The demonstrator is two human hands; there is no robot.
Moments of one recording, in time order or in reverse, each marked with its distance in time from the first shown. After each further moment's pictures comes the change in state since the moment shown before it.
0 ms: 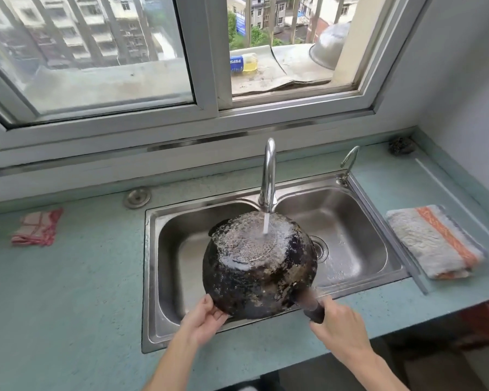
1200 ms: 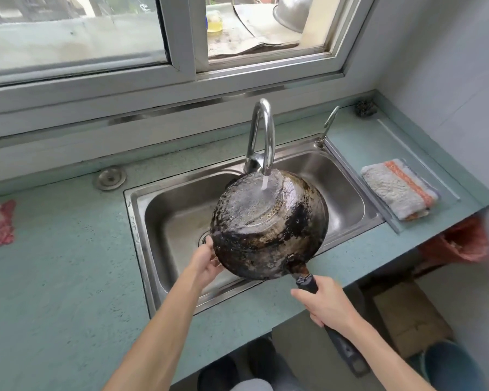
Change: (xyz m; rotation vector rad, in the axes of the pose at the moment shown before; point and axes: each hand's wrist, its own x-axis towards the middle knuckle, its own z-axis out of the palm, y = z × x) left_hand 0.015 0.051 0.026 0.405 -0.104 -0.015; right_hand -0.056 -0.068 0.006 0.661 -0.217 0.246
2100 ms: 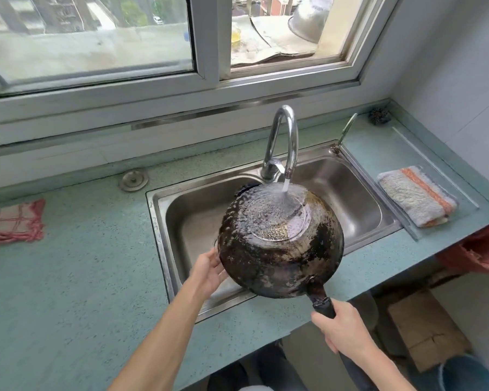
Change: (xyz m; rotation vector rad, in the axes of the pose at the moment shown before) left_hand -0.015 0.009 -0.048 -0.067 -0.037 0.028; right_hand -0.022 0.013 0.037 0.012 0.114 0.103
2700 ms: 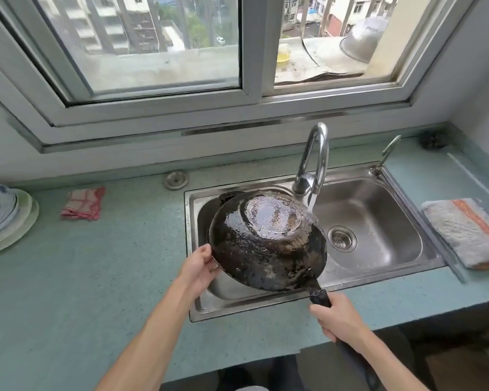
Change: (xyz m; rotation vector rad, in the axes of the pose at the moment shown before) left_hand -0.047 0.028 -0.030 0.044 0.078 0.273; right_hand 0.053 -0.027 -0.006 -0.012 -0.256 -0.162
